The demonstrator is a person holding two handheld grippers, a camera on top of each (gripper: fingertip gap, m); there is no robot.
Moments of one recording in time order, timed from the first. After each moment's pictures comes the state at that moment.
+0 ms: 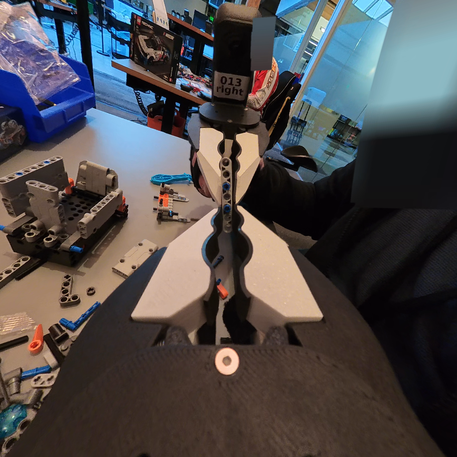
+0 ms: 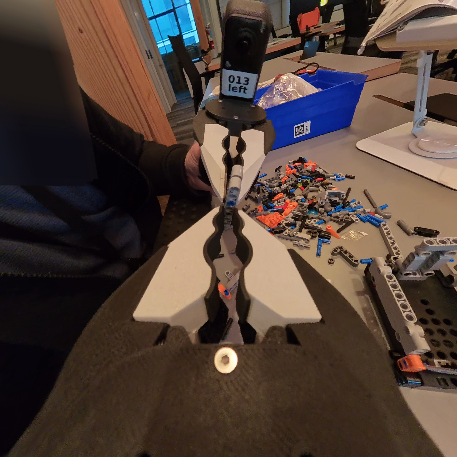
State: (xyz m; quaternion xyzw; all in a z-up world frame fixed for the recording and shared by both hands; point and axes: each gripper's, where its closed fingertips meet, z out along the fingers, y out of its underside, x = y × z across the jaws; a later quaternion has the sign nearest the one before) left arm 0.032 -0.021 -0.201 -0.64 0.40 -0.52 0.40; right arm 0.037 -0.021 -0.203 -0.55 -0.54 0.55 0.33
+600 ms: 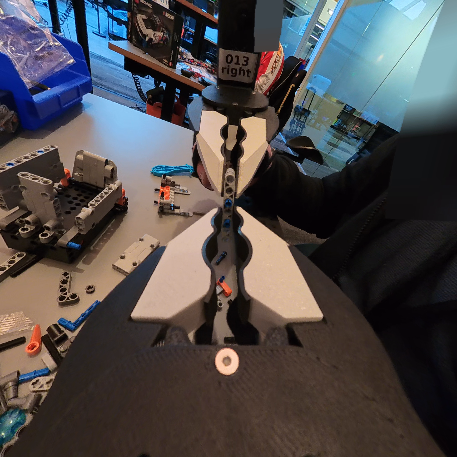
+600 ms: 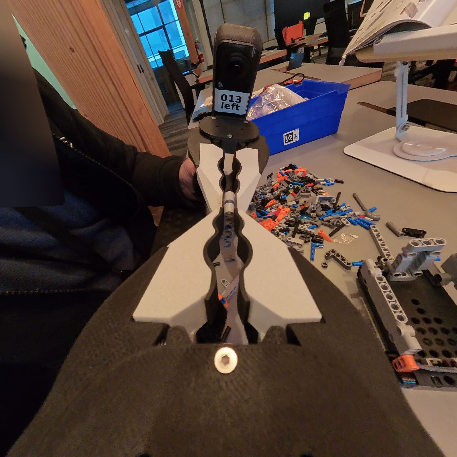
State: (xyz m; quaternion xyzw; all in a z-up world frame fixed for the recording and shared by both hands) left arm 0.039 -0.017 -0.211 -0.65 0.40 -0.51 0.39; right arm 0.033 -0.013 -0.197 -0.56 -0.52 0.55 0.34
